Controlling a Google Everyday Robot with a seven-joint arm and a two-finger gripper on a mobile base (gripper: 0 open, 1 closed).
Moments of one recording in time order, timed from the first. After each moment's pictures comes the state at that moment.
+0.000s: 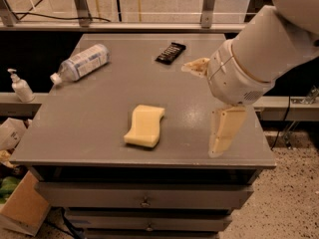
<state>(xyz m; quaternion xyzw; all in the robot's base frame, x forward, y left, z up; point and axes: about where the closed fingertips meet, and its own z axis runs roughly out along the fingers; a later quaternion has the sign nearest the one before) 0.440 -0.081 0.920 -0.77 0.59 0.02 0.23</state>
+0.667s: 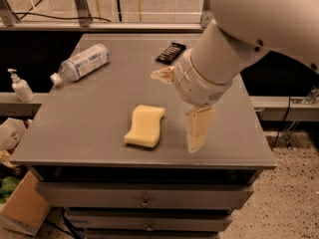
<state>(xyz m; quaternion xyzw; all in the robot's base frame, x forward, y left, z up) 0.464 -0.035 0.890 -0.83 0.50 0.01 0.22</state>
